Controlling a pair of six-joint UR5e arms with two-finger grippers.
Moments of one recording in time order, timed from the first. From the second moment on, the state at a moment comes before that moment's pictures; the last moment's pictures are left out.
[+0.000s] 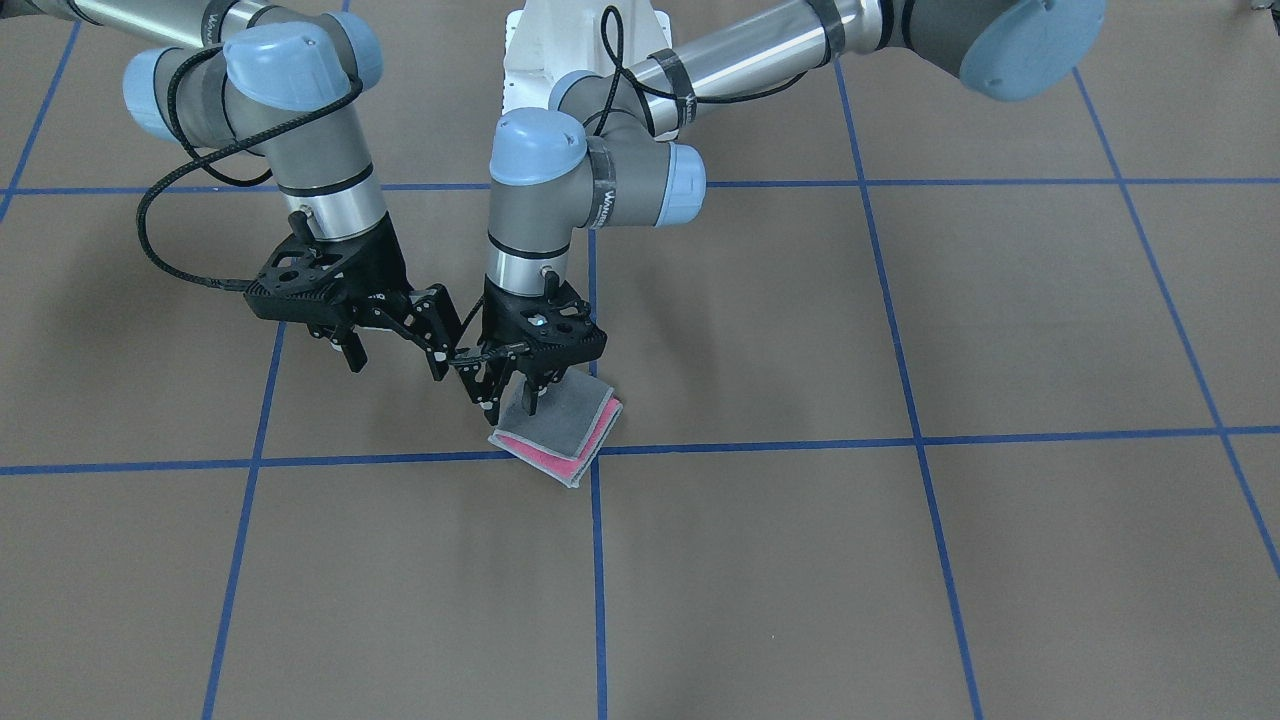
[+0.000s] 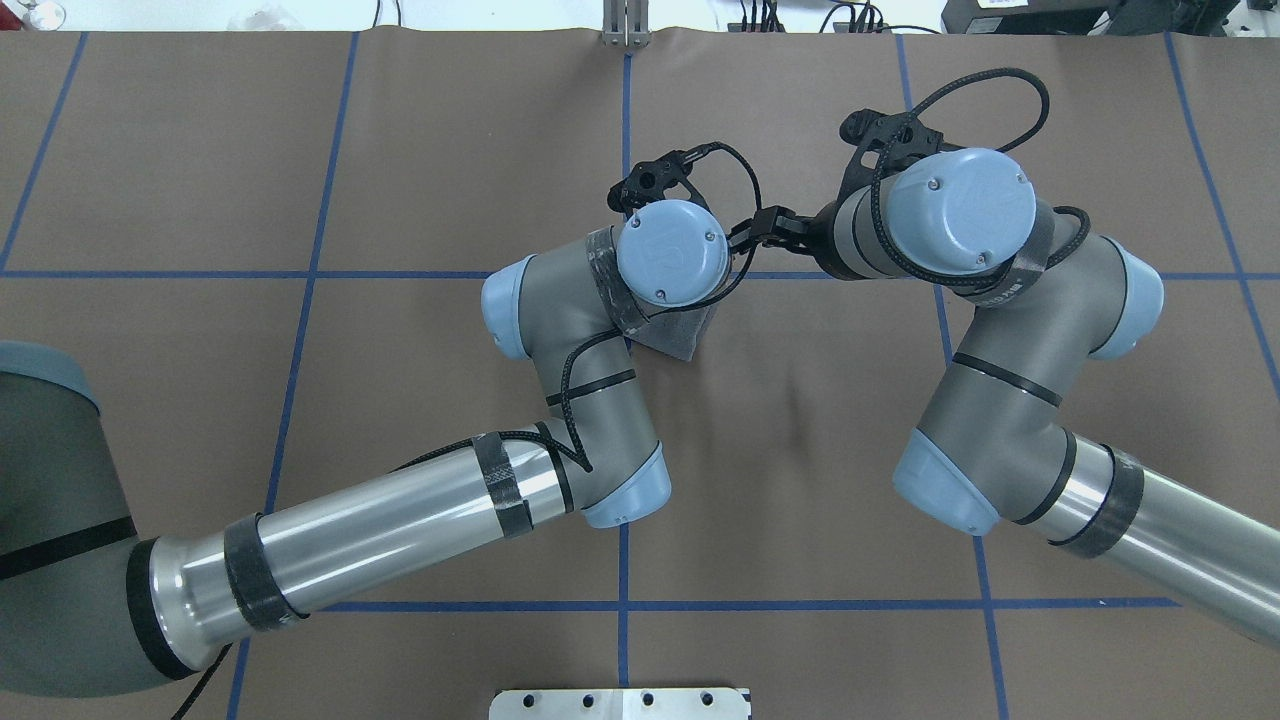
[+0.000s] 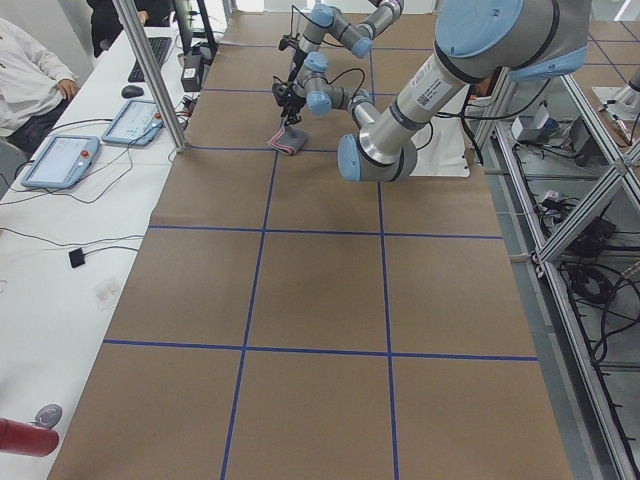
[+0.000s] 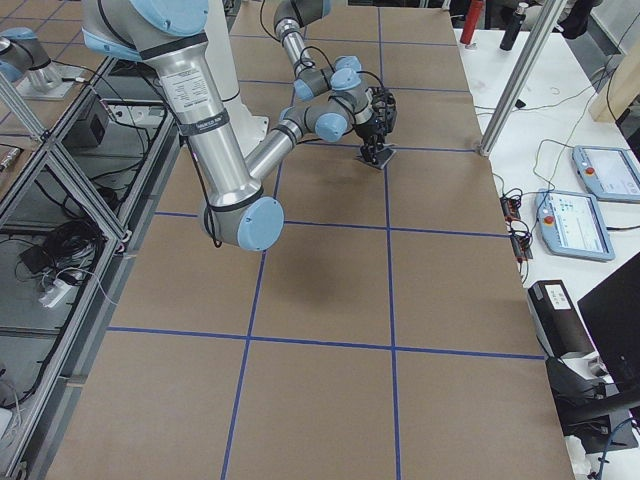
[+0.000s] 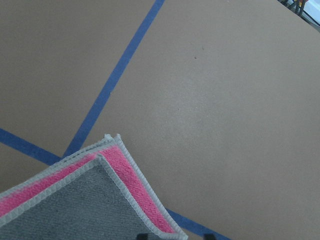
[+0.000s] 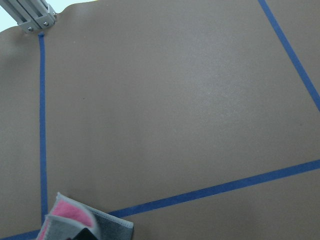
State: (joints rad) left arm -0.49 -2.65 -1.09 -2.04 -1.52 -1.71; right arm 0.67 -1.10 1.80 -1.34 1.66 1.39
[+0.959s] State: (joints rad) left arm -0.66 -2.25 -1.66 -1.67 -1.74 -1.08; right arm 0.94 -1.32 1.86 -1.34 1.96 0.93
